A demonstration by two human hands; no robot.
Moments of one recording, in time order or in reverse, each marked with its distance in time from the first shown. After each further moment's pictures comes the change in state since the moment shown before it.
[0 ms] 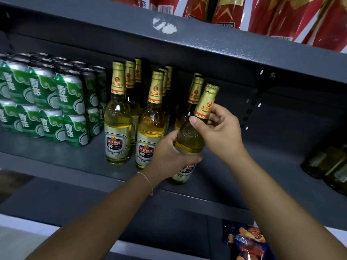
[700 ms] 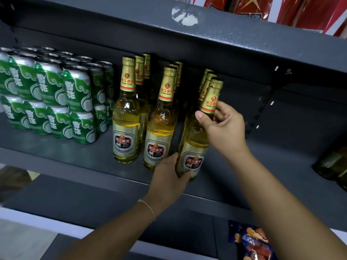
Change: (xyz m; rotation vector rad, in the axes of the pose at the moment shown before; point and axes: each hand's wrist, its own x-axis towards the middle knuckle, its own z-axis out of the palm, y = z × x) left_hand -0.036 -0.061 -0.003 0.347 0.096 0.020; right_hand 0.012 0.011 0.023 0.073 0.039 0.042
